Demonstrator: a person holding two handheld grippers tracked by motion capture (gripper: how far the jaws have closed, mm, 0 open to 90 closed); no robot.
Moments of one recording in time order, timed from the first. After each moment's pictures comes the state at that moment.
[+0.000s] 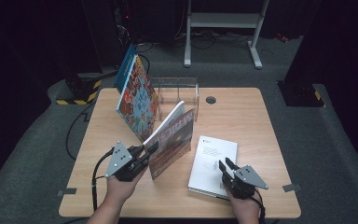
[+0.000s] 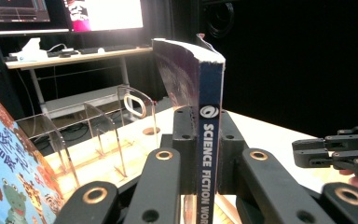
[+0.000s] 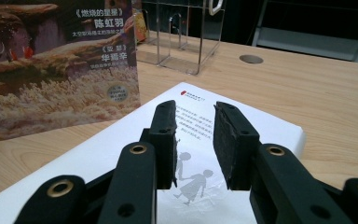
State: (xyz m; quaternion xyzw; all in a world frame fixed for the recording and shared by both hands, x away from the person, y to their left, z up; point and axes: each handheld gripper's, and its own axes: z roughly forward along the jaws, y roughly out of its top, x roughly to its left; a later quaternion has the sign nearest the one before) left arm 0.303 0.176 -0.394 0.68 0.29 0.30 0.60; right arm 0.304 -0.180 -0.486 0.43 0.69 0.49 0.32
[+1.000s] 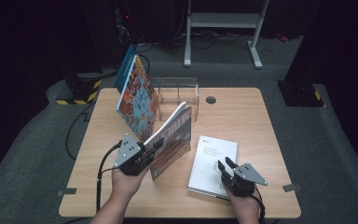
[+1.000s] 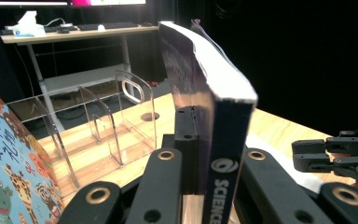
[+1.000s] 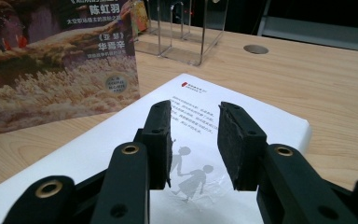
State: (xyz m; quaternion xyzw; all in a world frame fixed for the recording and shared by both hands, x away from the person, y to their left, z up) left arm 0.317 0.160 -0.383 0.70 0.32 0.28 0.57; right arm 0.311 -0.182 -0.487 0.43 0.71 0.48 0.30
